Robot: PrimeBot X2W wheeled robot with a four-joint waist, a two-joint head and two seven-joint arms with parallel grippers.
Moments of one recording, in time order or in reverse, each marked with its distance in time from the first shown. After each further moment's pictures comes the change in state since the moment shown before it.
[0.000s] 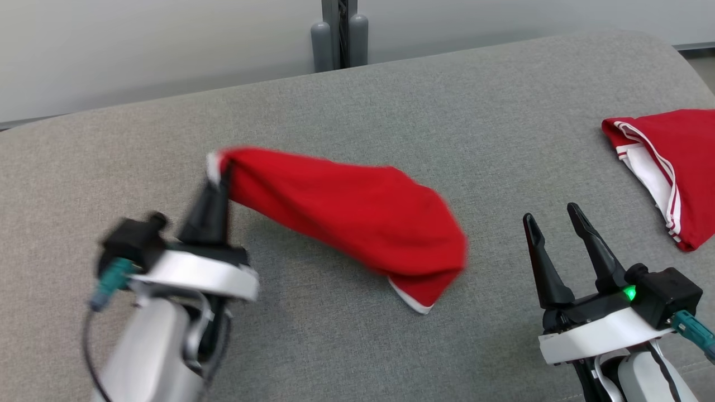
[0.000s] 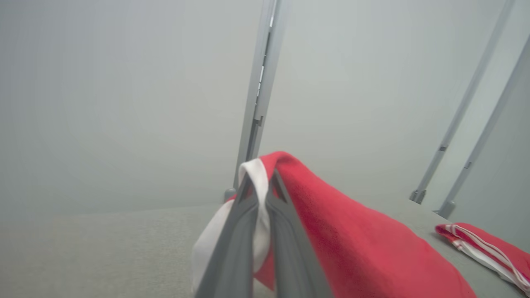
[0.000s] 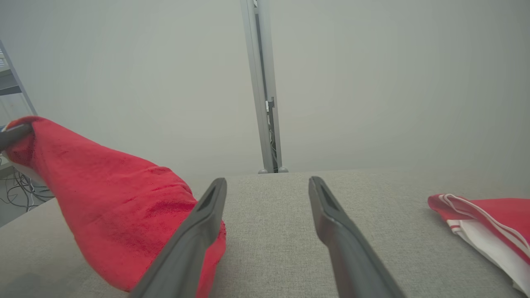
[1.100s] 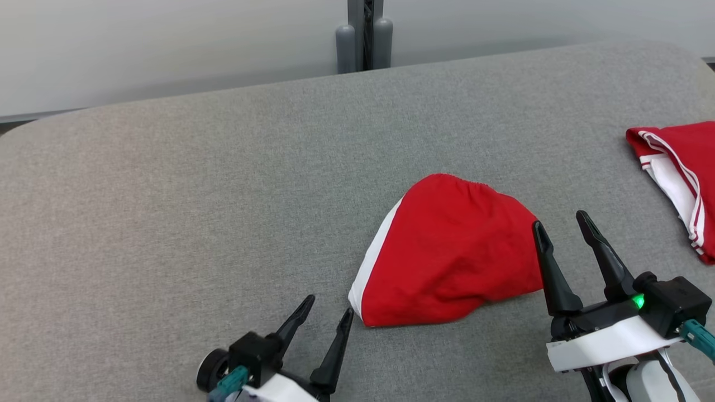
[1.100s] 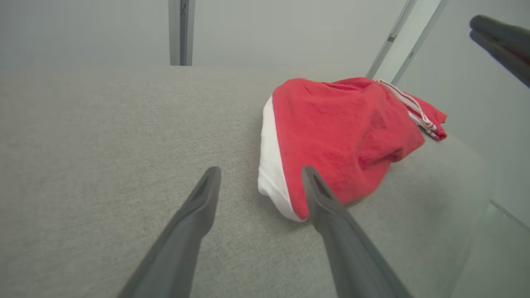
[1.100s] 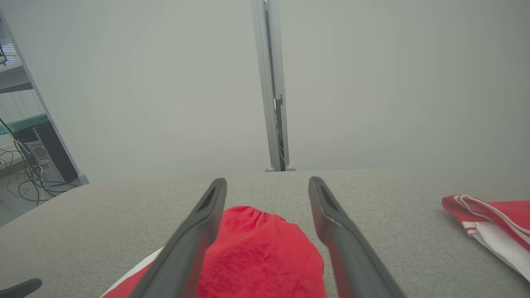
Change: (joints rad) left arm 0.263 -0.040 -0.194 0.033 0.081 -0.060 0.000; right arm 0.037 -0.006 -0.020 -0.018 -0.007 0.000 0.001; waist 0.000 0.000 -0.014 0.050
